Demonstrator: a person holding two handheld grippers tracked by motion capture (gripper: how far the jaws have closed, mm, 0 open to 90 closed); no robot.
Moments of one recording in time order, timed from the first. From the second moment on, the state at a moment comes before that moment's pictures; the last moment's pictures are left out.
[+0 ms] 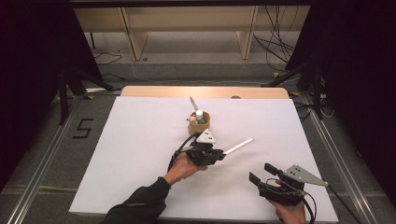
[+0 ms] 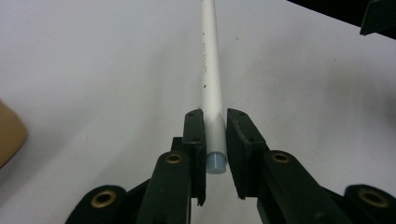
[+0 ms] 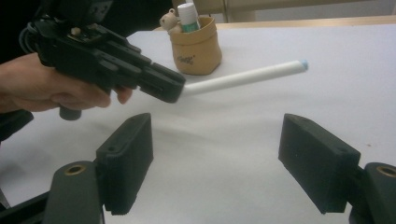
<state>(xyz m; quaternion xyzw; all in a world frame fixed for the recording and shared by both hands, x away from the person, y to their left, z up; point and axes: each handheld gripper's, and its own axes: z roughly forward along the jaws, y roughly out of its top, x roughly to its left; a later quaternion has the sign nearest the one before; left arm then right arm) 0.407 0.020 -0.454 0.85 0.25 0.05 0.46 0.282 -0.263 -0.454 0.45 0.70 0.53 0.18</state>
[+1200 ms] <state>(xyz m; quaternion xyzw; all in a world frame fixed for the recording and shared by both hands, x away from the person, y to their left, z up) 0.368 0.095 -0.432 0.88 0.22 -0.01 0.42 0.279 -0.190 -0.441 0.29 0.80 0.46 0.28</state>
